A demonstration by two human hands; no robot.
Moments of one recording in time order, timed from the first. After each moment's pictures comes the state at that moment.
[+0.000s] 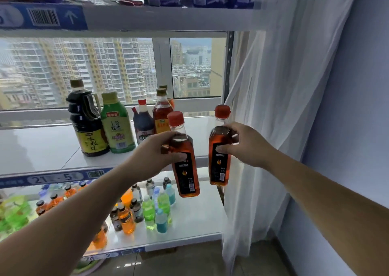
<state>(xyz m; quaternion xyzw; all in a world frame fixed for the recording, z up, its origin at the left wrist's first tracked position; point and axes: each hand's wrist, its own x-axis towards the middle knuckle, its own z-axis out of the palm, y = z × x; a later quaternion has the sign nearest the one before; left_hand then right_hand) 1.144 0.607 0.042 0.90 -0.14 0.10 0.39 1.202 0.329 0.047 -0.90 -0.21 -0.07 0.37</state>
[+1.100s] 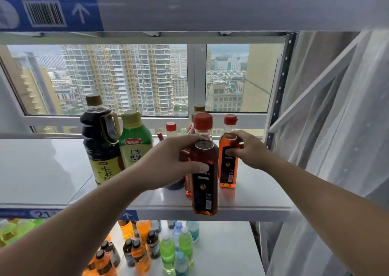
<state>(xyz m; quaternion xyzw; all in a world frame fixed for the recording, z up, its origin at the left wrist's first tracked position) 1.276 0.682 0.075 0.90 -0.15 0.10 0.40 1.443 0.447 0.026 -0.89 -0.25 -0.04 0.39</state>
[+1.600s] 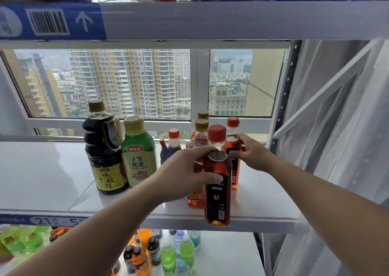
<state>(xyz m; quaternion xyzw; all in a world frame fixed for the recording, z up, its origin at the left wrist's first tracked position) 1.288 0.664 0.068 0.90 -0.14 0.09 0.41 1.481 0.448 0.024 -0.89 -0.25 0.00 0.38</state>
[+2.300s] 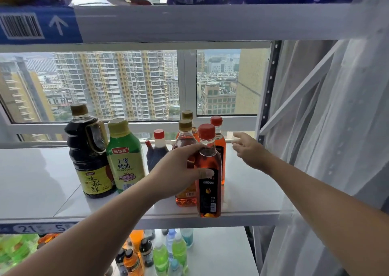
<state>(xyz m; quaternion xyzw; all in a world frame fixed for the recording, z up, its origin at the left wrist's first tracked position) 1.305 0.644 0.060 0.90 -0.12 0.10 0.40 1.473 0.418 0.018 -0.87 -0.17 0.02 0.46</state>
